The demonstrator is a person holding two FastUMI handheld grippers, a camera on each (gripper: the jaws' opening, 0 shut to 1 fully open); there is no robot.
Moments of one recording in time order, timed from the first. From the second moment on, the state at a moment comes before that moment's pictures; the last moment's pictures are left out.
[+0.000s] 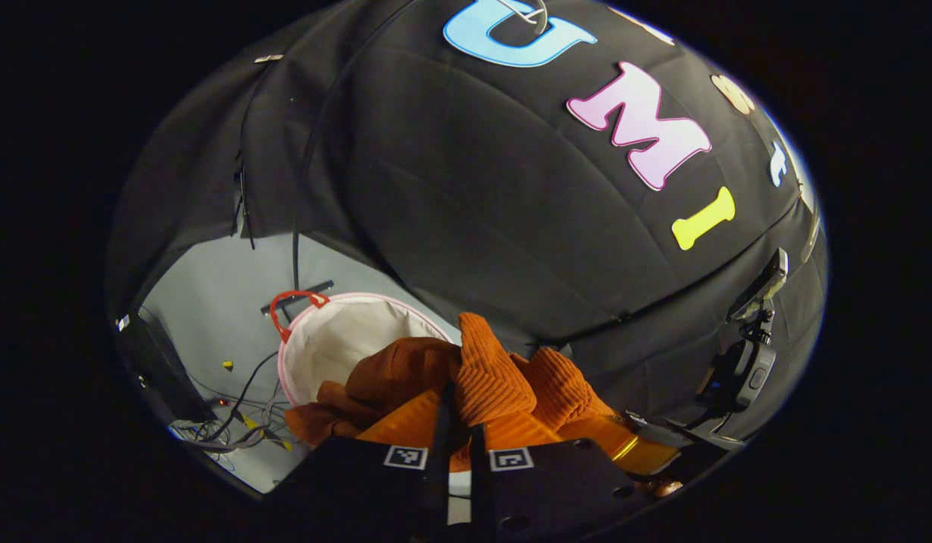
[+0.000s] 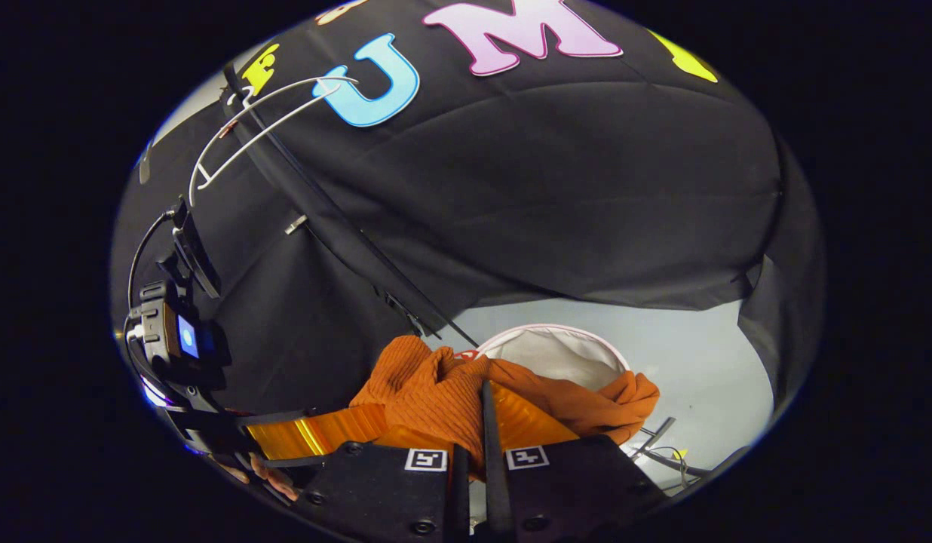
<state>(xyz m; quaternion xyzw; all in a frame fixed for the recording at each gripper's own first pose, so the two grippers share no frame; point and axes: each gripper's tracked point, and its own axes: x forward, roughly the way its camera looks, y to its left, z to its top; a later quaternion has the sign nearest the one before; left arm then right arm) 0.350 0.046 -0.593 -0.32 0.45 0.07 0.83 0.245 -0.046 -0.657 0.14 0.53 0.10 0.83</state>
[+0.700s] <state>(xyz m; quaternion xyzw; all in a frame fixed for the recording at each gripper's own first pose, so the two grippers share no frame) 0.316 0.071 -0.575 -0.23 0.47 0.10 0.85 0.232 -0.065 -0.625 0.15 0.52 0.07 0.84</state>
